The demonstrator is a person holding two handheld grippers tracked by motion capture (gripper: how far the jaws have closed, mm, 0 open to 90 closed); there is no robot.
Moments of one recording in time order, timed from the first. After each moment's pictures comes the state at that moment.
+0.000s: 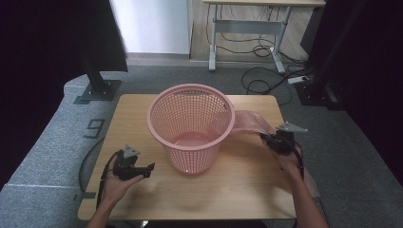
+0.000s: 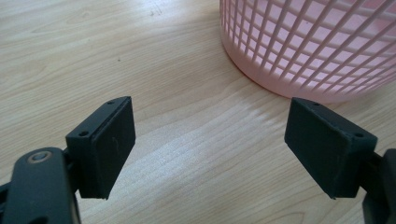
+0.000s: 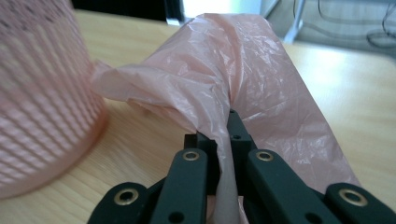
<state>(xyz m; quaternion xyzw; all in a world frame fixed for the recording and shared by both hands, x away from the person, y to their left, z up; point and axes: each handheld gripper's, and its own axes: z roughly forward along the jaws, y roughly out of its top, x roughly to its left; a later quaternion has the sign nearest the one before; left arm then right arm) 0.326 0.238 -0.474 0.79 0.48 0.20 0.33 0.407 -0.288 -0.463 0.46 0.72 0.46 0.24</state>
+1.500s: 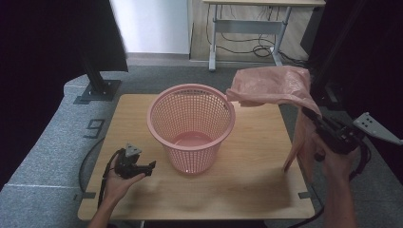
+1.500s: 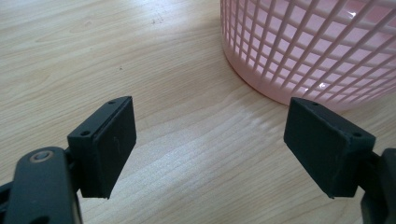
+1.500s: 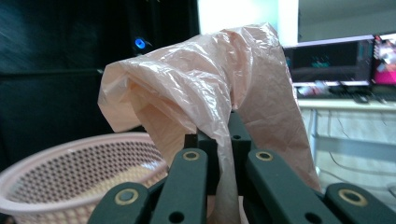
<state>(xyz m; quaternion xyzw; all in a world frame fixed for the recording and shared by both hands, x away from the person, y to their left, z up) 0.330 0.233 -0.473 0.79 0.47 0.21 0.33 0.301 -0.340 -0.300 0.32 0.57 0.69 0.32</state>
